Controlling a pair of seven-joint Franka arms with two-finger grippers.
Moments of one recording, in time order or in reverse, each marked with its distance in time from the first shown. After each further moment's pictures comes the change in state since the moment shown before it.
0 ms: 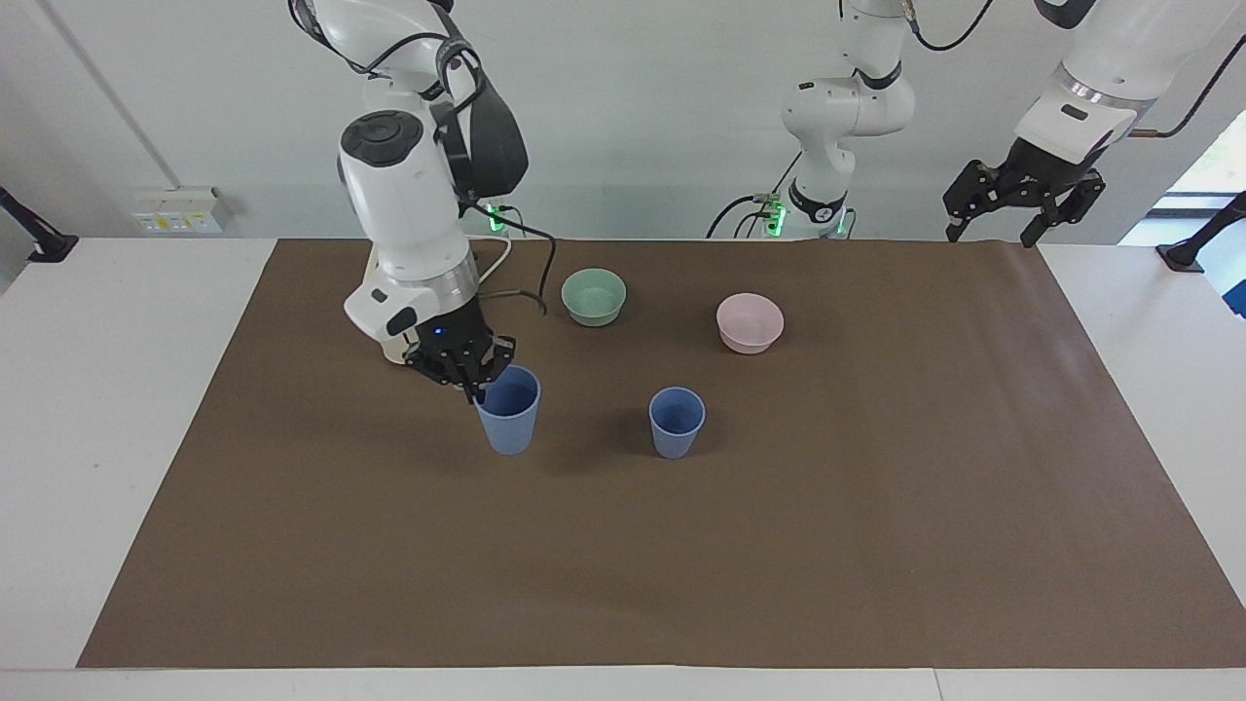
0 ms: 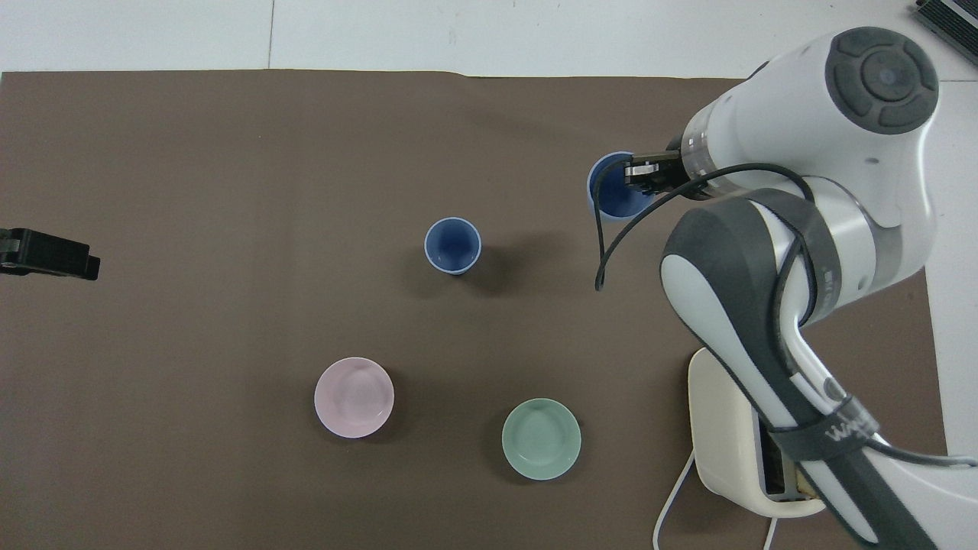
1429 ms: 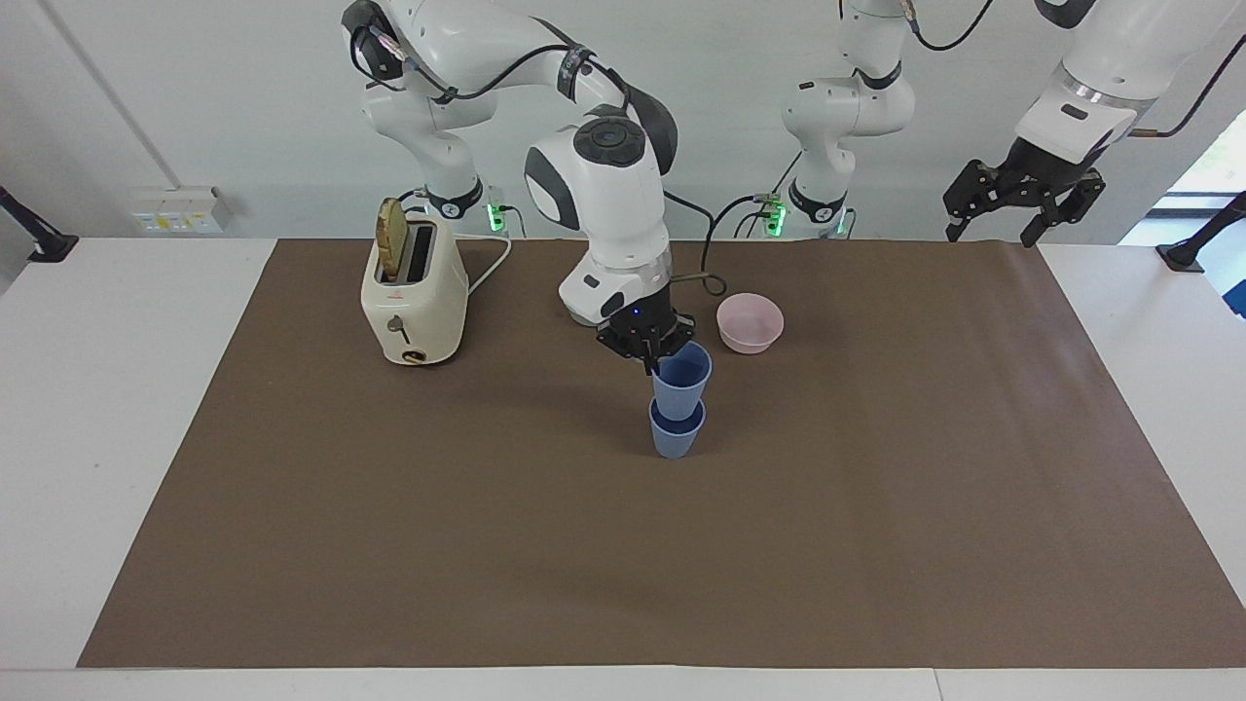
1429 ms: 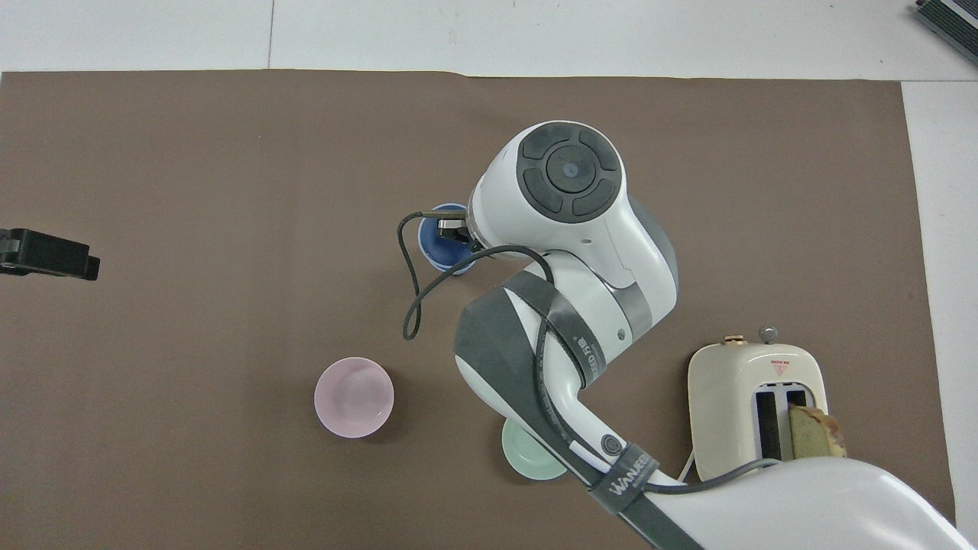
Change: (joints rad) left arm 0.000 0.000 0.000 0.000 0.000 -0.001 0.000; right arm 0.275 0.141 0.004 0.073 -0.001 0.093 0.351
